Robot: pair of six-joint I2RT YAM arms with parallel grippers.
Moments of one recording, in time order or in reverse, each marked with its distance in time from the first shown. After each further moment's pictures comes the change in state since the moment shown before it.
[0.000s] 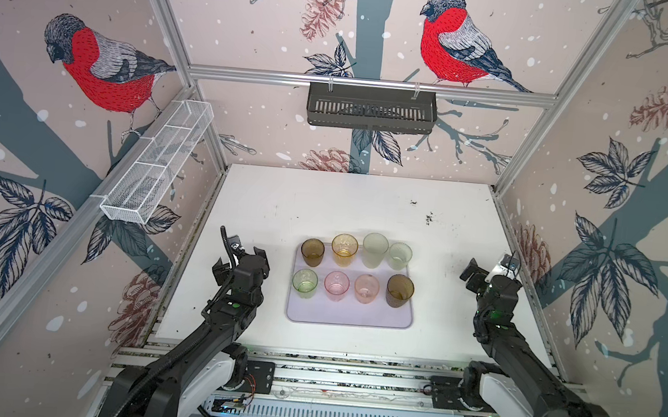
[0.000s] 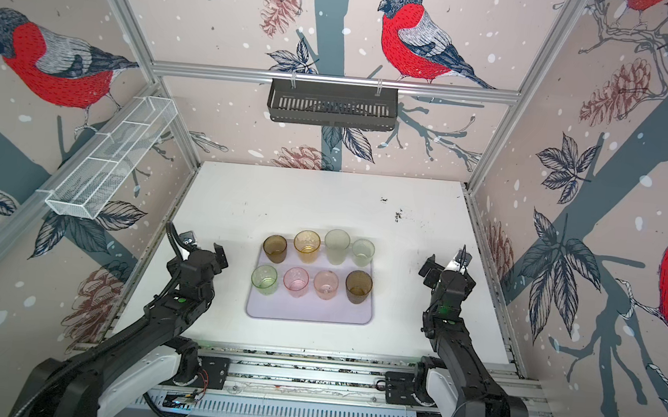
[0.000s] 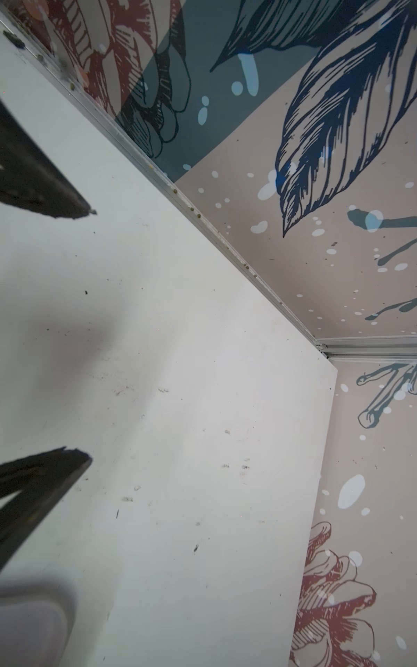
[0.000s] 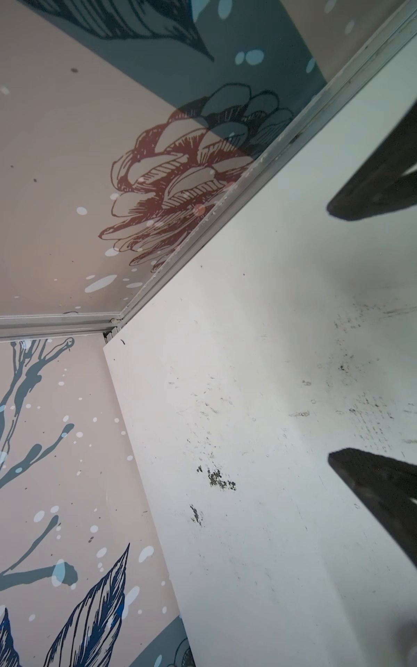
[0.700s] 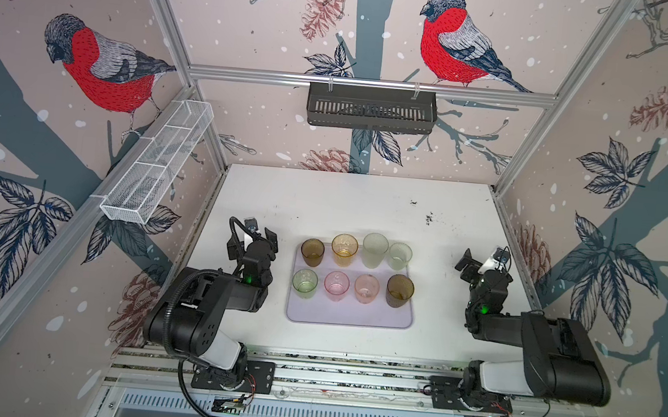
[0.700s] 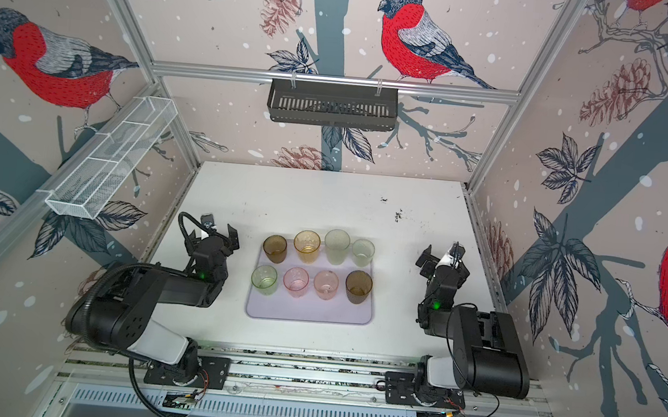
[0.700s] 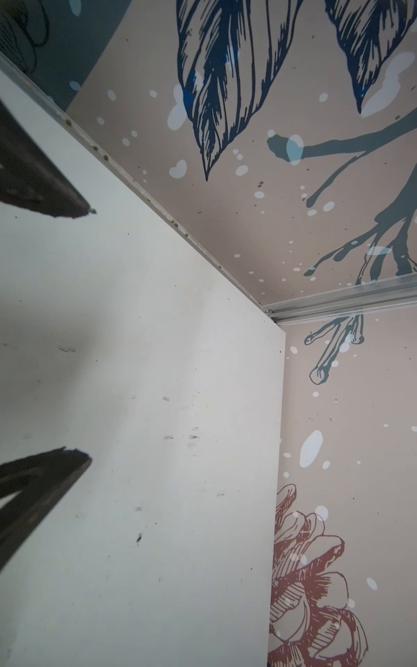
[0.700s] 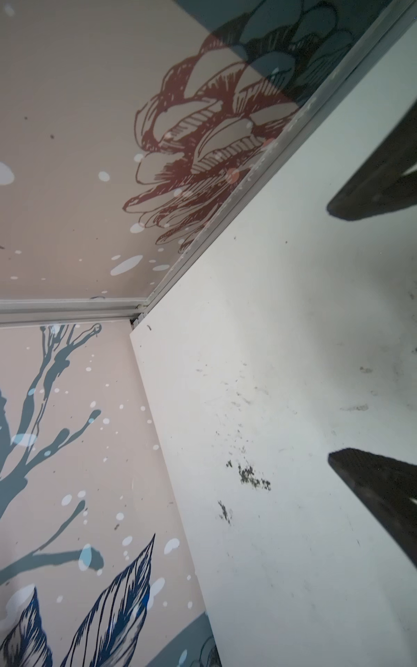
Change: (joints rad) left arm 0.033 0.580 0.073 0.743 0.081 0.256; right arm 0.041 0.429 -0.002 0.562 0.005 -0.037
